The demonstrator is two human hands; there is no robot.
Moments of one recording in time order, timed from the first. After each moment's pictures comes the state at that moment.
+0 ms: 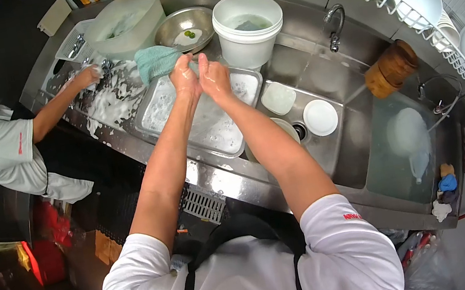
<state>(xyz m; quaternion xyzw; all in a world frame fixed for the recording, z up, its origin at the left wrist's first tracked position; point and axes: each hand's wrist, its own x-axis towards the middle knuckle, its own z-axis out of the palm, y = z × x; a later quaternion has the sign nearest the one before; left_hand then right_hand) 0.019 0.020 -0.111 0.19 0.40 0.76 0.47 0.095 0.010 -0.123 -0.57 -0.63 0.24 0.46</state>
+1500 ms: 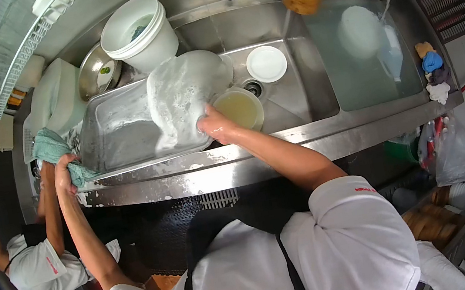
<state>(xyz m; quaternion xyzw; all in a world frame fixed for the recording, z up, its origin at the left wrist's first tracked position) -0.187 -0.027 -0.016 0.46 0.66 0.35 0.49 0.232 -0.157 -0.179 -0.53 -0.24 0.67 0.47</state>
